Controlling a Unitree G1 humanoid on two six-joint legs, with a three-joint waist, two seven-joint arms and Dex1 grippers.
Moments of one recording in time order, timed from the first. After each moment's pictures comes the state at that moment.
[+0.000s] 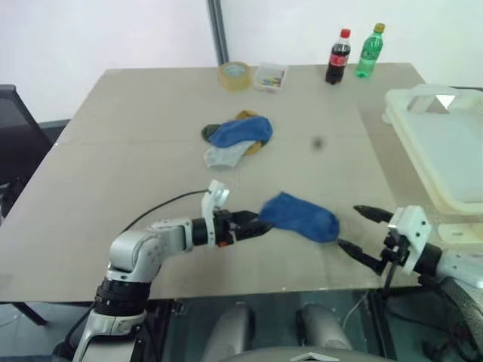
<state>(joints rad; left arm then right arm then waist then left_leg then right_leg) -0.27 0.50 0.00 -0.16 -0.75 1.03 -0.79 0.20 -0.69 -0.06 -0.50 0.37 0.30 0.78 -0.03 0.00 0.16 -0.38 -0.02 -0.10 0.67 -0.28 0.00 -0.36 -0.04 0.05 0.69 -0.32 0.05</state>
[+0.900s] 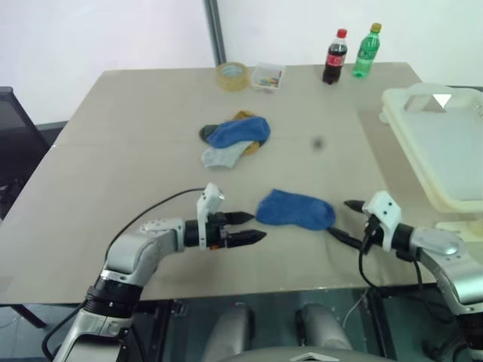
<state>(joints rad) -0.26 0.60 -0.11 -0.09 -0.66 0.78 -0.96 0.02 -0.68 -0.02 -0.27 0.34 0.38 0.83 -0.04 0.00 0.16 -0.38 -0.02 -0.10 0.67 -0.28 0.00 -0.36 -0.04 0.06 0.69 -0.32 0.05</state>
